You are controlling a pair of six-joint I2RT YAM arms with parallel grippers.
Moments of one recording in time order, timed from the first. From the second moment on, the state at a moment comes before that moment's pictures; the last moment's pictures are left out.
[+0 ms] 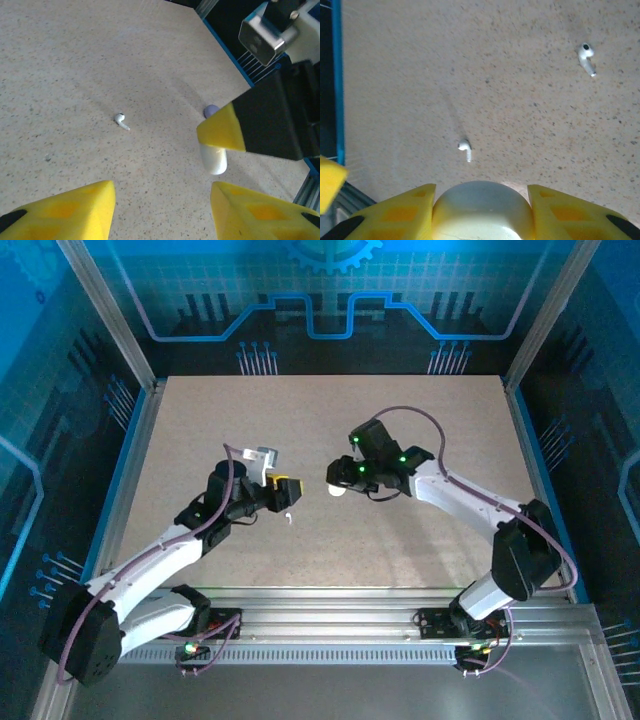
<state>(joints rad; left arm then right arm) -0.47 1.05 0.58 0.07 0.30 -0.46 0.63 1.53 1.18 -0.52 -0.23 0.79</state>
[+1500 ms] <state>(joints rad) -0.68 1.29 0.53 0.66 0.34 -0.30 0.60 1.26 0.93 -0.19 -0.26 1.02</state>
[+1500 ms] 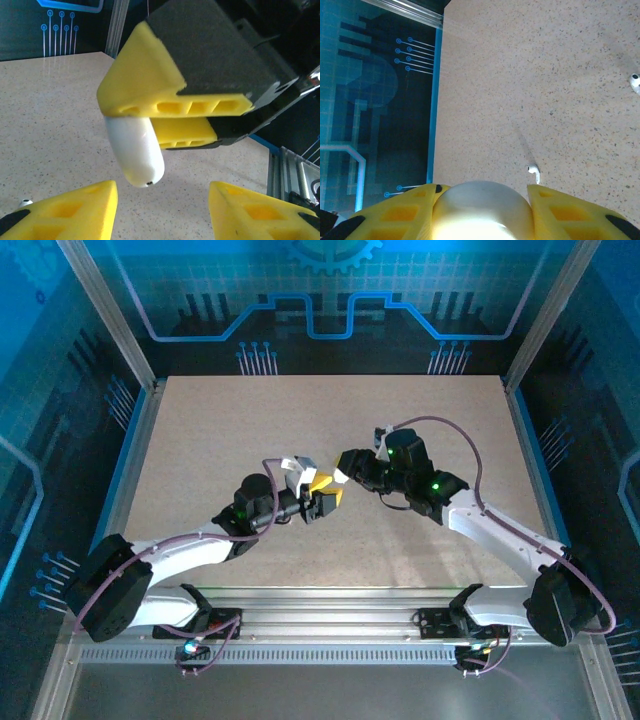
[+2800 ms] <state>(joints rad) -0.68 1.29 0.61 0.54 0.30 -0.30 0.65 1.24 0.93 -0.19 -0.23 1.01</state>
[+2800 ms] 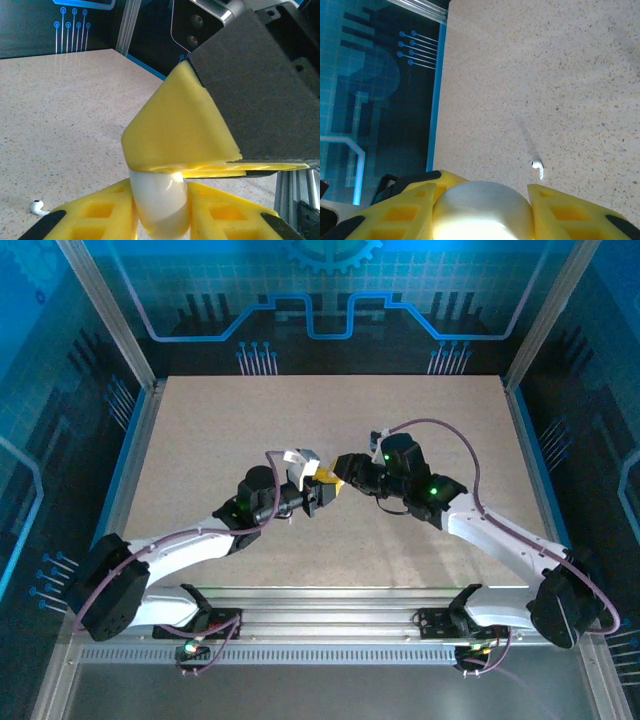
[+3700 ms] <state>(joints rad) -0.69 1.22 0.64 0.50 0.44 -0.30 0.42 1.01 0.80 -0.01 -0.62 0.39</state>
